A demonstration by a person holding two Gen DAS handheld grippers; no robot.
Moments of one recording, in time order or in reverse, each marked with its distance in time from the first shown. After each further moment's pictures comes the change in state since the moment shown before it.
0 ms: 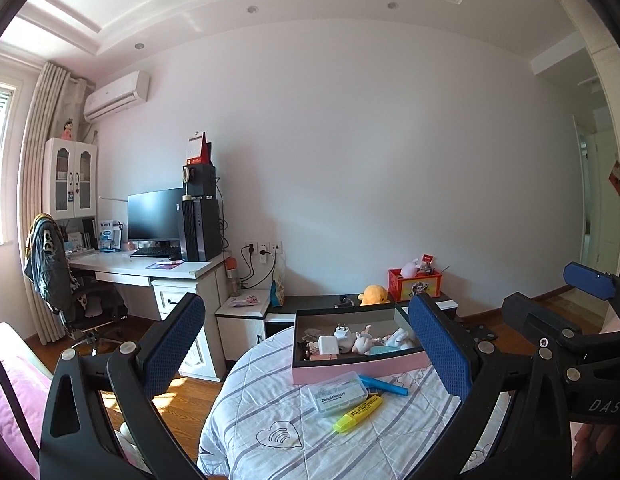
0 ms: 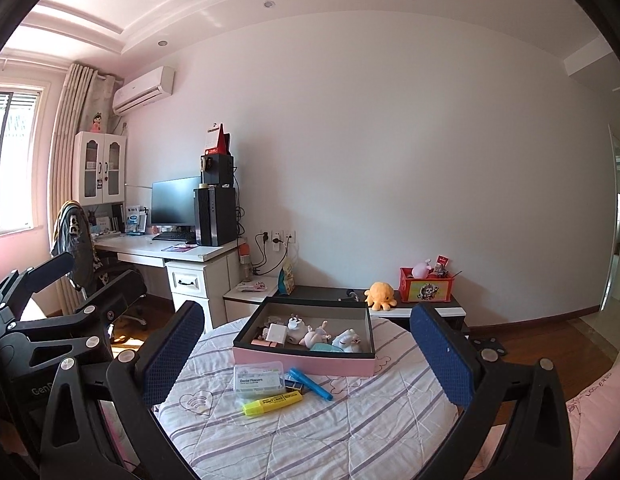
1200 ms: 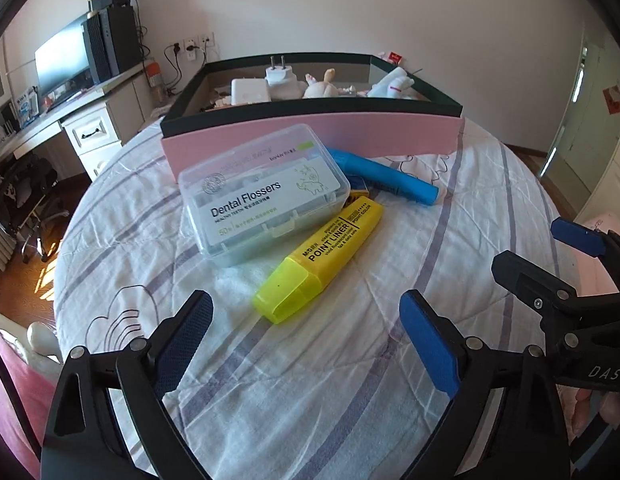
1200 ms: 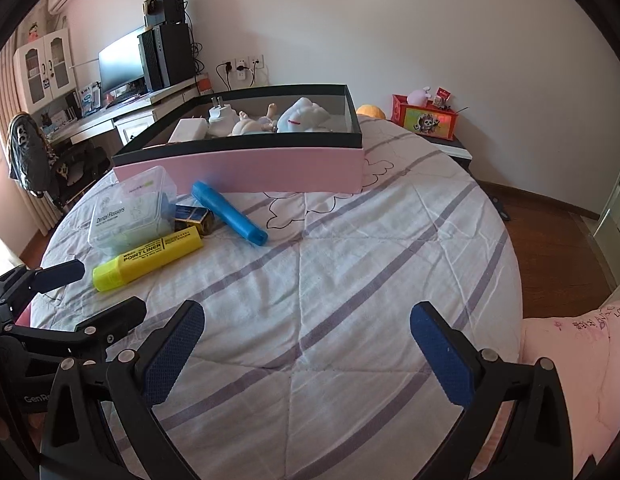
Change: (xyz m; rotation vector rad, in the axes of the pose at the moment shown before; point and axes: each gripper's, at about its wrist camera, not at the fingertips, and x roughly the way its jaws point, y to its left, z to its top) left arm 0.223 -0.055 -0.207 0.043 0.769 -0.205; right arm 0.208 -0.072 -0.173 0.061 0.620 -0.036
